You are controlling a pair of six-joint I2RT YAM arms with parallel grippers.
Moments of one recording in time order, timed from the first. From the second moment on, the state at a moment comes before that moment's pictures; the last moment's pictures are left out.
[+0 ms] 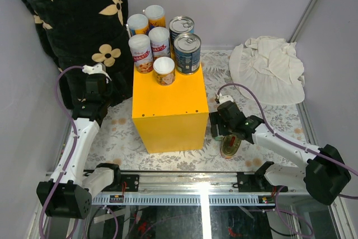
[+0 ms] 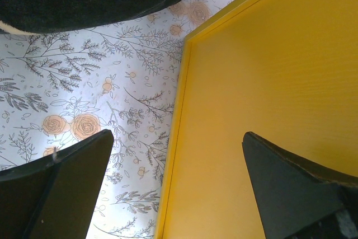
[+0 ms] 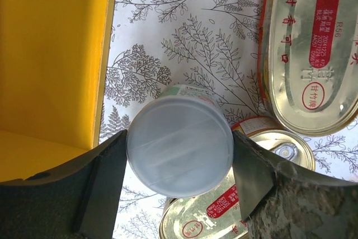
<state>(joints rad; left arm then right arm) -0.05 1.02 0.95 -0.53 0.04 -0.51 0.70 1.18 0.67 -0.43 0.18 0.39</state>
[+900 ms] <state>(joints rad) -0.05 1.01 0.95 -0.53 0.06 -0.50 0.71 1.05 1.71 -1.01 0.19 0.22</state>
